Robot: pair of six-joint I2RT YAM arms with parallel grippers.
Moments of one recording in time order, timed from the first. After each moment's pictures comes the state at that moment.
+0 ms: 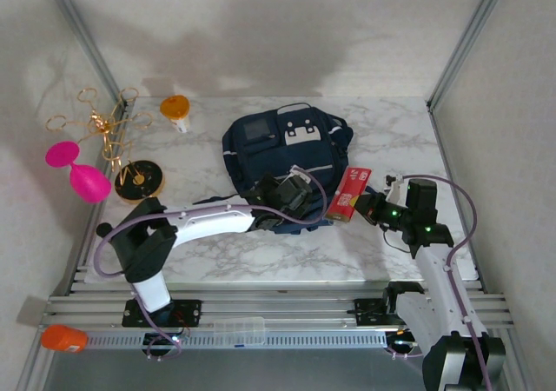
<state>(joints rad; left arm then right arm) -0.97 1.76 1.17 -0.30 -0.56 -0.10 0.00 0.82 0.56 -0.46 -0.76 0.66</state>
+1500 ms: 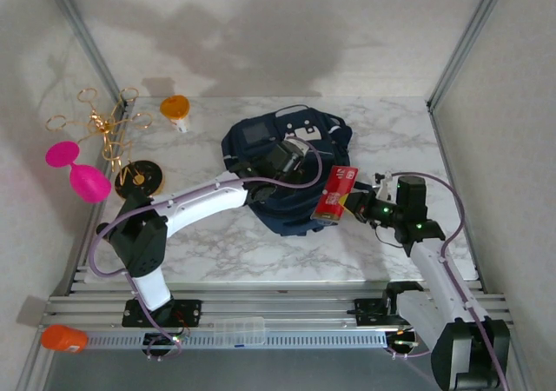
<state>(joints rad) -0.85 1.75 1.38 -0.40 -0.30 -0.21 0.10 0.89 0.52 -0.27 -0.82 0.80</state>
